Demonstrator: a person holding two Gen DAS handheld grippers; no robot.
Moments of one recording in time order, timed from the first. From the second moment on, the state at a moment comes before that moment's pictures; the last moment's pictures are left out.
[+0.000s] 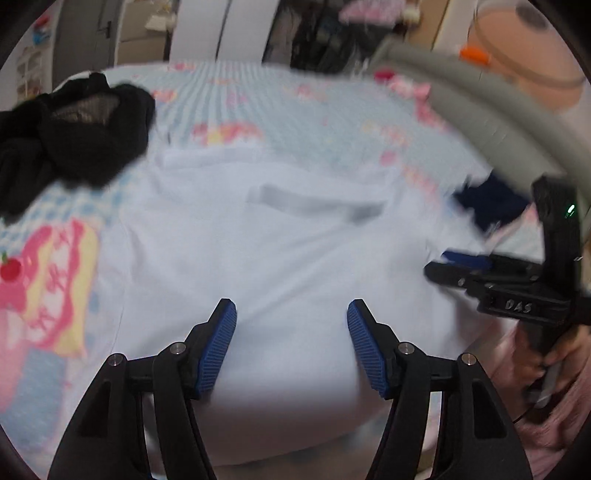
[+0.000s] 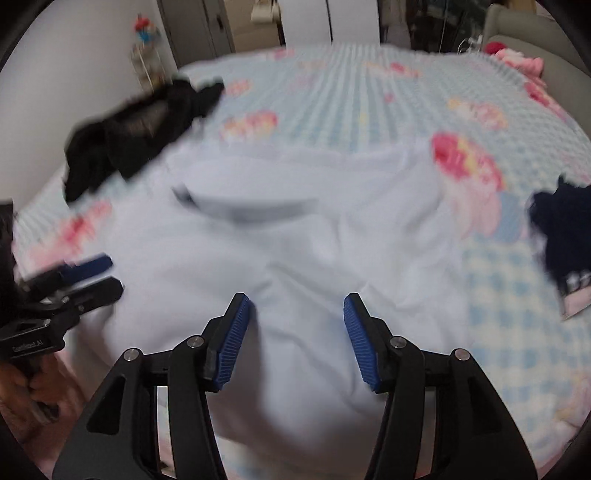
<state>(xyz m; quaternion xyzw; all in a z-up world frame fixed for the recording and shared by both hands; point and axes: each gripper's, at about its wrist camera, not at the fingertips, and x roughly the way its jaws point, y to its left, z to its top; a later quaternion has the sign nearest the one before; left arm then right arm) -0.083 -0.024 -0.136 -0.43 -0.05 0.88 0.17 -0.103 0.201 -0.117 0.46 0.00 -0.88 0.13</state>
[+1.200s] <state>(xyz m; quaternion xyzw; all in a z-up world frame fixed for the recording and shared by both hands) -0.045 0.020 -0.131 -0.40 -0.07 0.90 0.19 -0.056 0.188 -0.106 0.39 -0.04 -0.91 0.12</state>
